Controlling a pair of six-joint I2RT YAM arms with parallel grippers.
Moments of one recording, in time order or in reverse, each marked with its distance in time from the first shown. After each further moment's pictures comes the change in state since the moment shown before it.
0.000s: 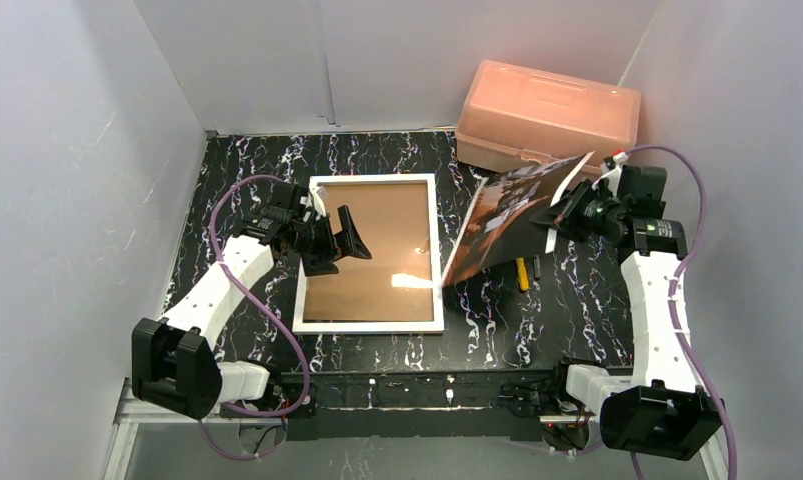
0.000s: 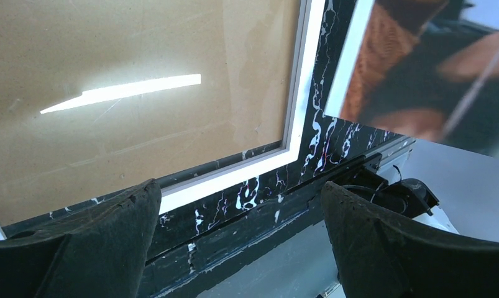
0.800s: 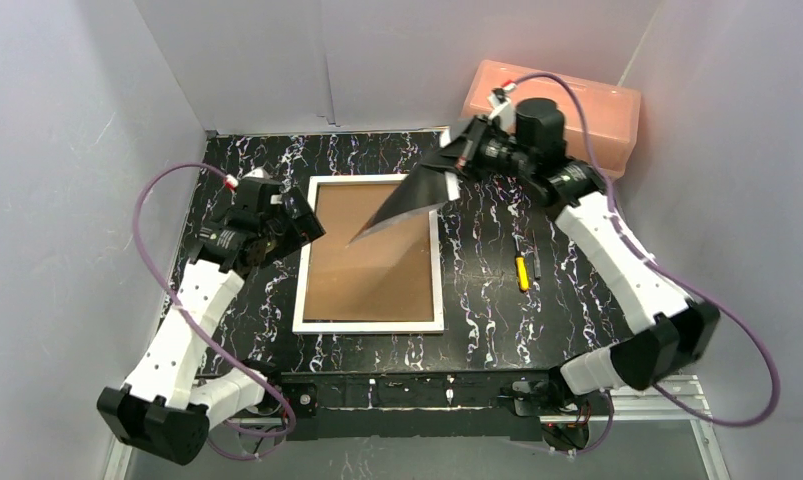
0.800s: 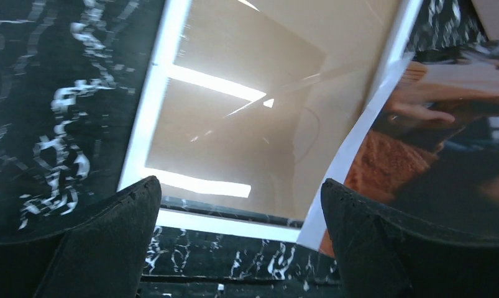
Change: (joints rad) left arm 0.000 -0.187 0.176 -0.222 -0.524 -0.098; right arm 0.555 0.294 0.365 0.385 0.044 0.372
